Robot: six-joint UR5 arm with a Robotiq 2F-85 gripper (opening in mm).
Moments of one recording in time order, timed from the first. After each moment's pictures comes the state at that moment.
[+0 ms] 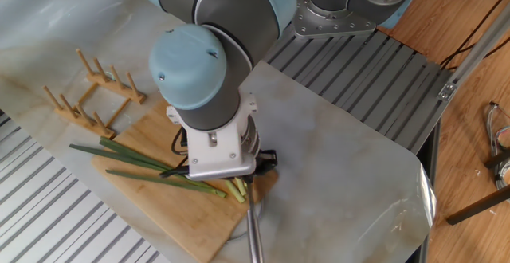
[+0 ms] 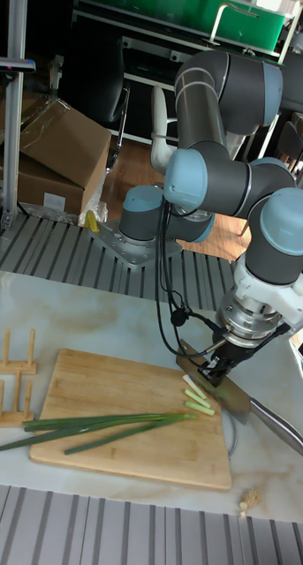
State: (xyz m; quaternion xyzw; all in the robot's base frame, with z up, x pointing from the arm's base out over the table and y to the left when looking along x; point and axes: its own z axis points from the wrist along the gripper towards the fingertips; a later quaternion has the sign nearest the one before) arm 0.571 0.169 0.066 0.39 -0.92 -0.07 0.05
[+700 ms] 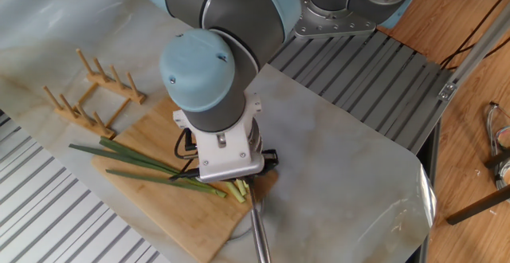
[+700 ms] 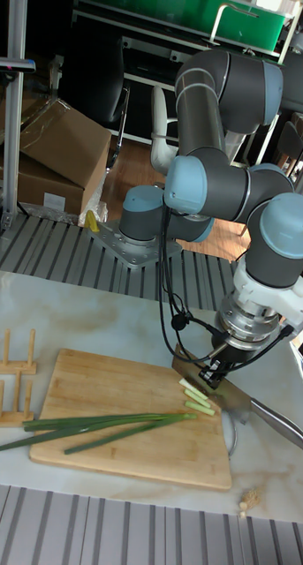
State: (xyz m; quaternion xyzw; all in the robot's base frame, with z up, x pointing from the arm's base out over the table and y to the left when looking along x) arm 0.572 0.168 0.060 0.42 -0.90 -0.06 0.04
